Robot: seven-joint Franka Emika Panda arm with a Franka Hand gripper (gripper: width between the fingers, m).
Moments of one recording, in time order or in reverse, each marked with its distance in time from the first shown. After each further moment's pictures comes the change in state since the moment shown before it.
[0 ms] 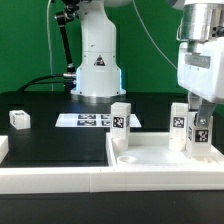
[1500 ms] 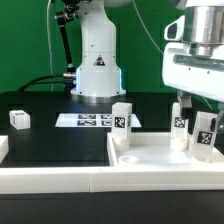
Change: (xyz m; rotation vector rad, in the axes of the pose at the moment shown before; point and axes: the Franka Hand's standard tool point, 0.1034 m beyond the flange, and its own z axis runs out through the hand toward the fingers) arm -0.005 0.002 0.001 -0.032 -0.025 -0.509
